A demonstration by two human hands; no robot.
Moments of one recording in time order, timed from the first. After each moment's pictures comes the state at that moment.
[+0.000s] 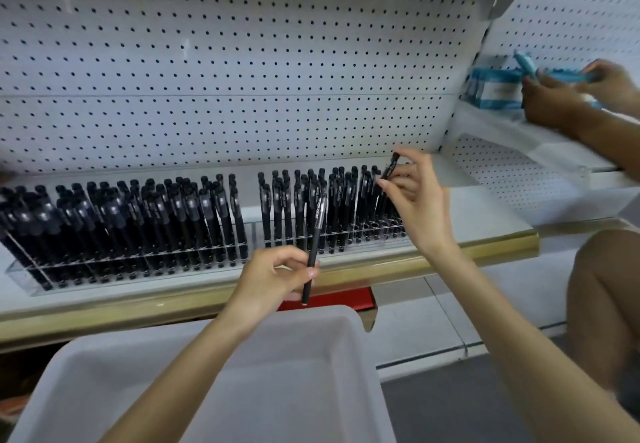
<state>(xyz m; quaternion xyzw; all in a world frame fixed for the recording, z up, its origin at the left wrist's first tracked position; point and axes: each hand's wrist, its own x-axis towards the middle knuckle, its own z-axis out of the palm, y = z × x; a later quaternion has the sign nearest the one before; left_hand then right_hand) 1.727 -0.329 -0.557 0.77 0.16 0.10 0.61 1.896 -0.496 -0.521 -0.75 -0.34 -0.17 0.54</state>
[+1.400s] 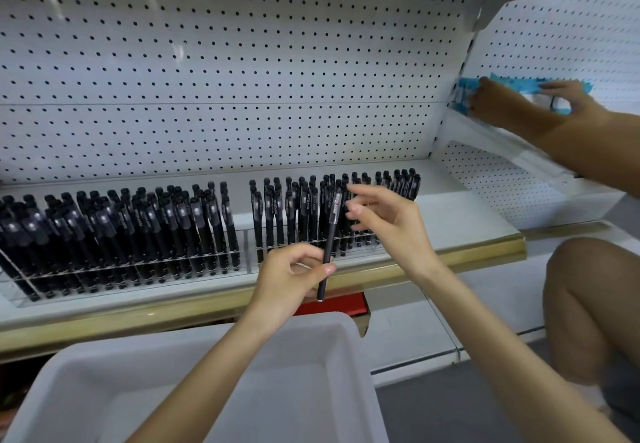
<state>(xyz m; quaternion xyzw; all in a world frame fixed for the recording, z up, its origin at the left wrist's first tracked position) 1.746 -0.355 -0.554 0.74 0.13 0.14 0.64 1.864 -0.491 -0.518 -0.69 -0.34 0.04 0.63</state>
